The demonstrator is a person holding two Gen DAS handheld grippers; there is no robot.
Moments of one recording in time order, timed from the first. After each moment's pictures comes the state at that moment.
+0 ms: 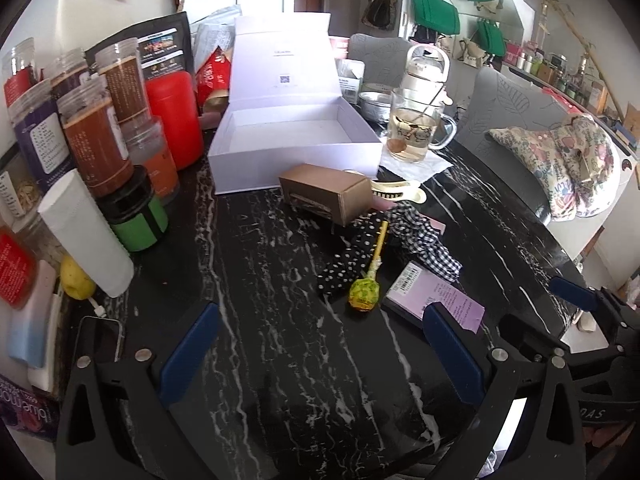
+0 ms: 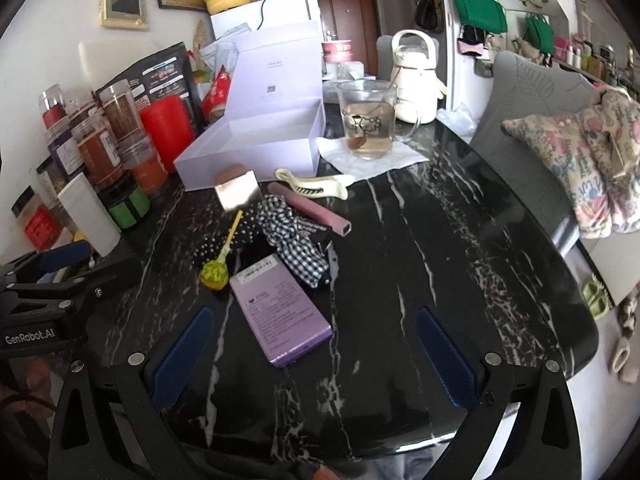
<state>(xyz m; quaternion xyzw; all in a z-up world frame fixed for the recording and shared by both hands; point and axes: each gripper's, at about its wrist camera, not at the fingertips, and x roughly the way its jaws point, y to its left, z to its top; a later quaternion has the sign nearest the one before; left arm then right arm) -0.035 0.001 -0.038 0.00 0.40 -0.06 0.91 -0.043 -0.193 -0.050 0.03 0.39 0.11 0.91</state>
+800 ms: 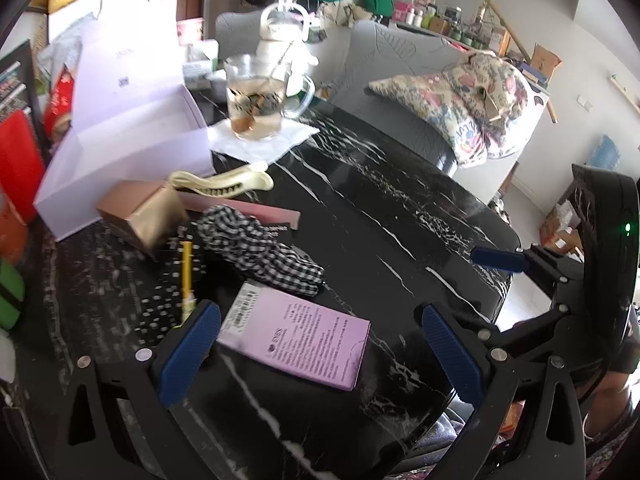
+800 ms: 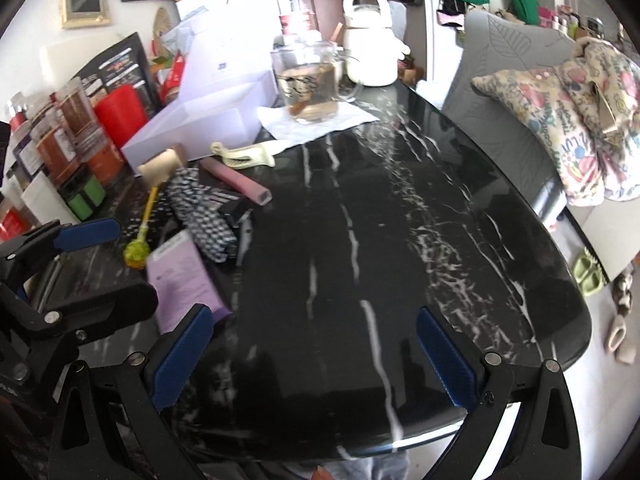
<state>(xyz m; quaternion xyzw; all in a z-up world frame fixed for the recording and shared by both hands) 0.009 -0.093 -0.066 0.04 0.43 -0.26 0.86 -0.022 -0.259 -0.081 0.04 0.43 0.08 0.90</state>
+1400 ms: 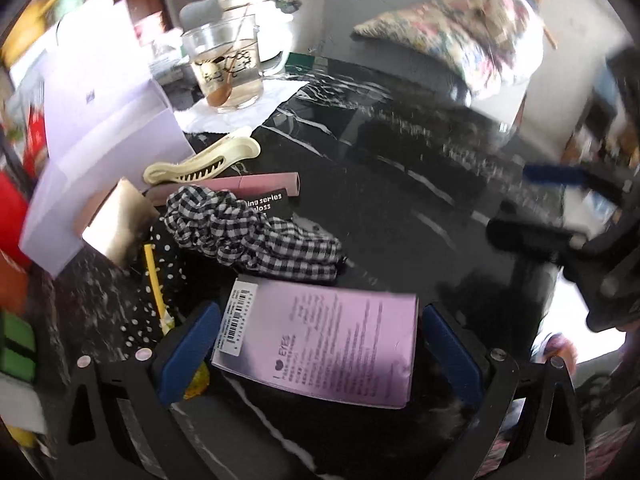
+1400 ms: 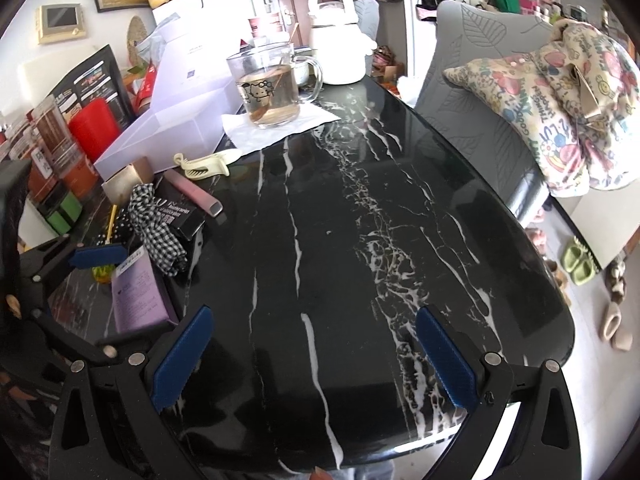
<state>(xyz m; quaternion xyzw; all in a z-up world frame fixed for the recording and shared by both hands) 0.016 -0.121 -0.104 0.18 0.45 -0.25 0.84 -0.014 -0.284 -0.084 0.05 0.43 0.06 0.90</state>
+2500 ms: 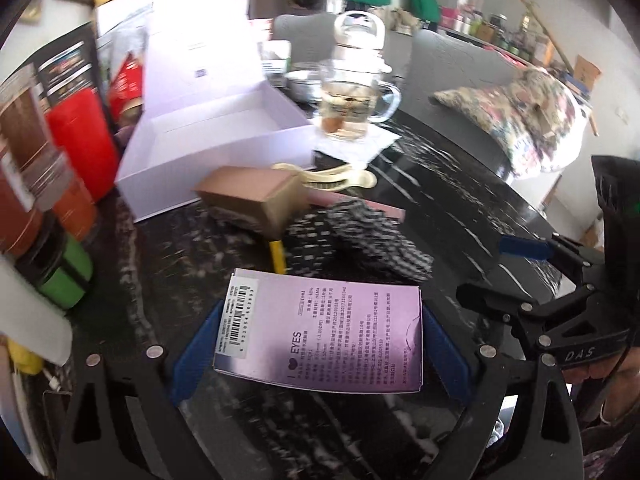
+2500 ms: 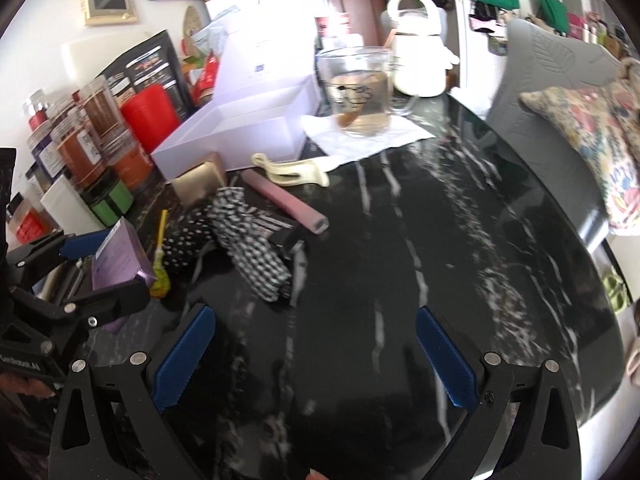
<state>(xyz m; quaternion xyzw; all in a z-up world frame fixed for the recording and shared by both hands) 0.010 -0.018 -0.053 0.04 0.42 -0.16 0.89 0.006 -0.213 -0.074 0.04 0.42 0.16 0.89</state>
